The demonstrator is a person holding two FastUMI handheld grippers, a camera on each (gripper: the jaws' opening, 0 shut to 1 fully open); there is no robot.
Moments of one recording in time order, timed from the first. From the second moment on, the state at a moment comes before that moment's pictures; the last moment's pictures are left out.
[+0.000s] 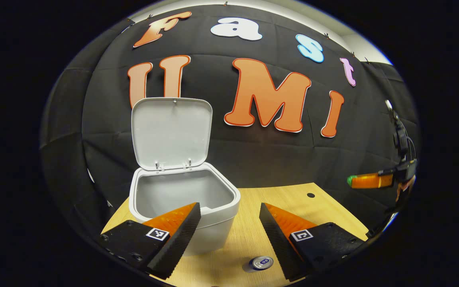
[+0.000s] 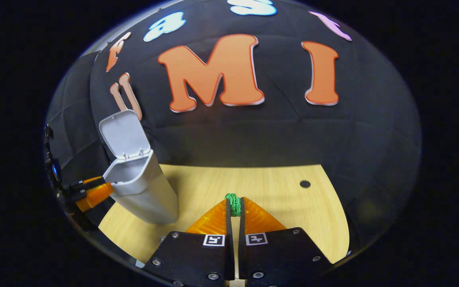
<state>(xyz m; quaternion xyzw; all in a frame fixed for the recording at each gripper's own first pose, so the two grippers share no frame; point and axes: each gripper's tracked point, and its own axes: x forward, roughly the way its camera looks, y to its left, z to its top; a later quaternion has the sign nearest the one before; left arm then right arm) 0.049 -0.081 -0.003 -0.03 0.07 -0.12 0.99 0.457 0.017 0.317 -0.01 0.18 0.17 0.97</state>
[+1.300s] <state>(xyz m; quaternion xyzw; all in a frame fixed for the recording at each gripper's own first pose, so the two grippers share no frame) 0.011 0.163 -0.039 -0.07 0.09 0.07 0.99 0.455 0.371 0.344 -0.09 0.15 0.42 0.89</state>
